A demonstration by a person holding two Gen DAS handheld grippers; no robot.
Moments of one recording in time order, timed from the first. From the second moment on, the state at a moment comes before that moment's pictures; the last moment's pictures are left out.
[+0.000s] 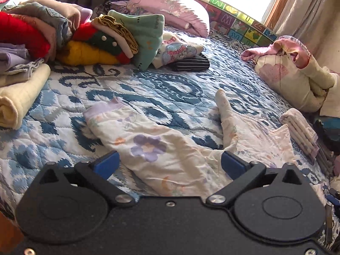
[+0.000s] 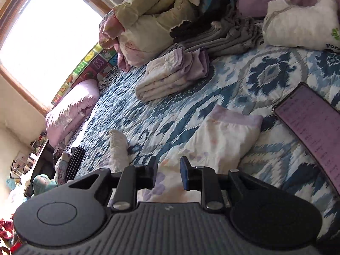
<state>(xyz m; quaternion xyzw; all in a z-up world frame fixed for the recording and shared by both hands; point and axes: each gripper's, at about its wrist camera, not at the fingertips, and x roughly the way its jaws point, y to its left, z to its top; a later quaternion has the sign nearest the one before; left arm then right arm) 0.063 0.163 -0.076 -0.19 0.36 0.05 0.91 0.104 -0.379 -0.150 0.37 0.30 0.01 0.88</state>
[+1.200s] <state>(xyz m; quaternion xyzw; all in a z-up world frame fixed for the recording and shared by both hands) 0.281 0.181 -0.196 -0.43 0.43 -0.15 0.78 0.306 -0.340 -0.235 0.46 0.40 0.21 0.76</state>
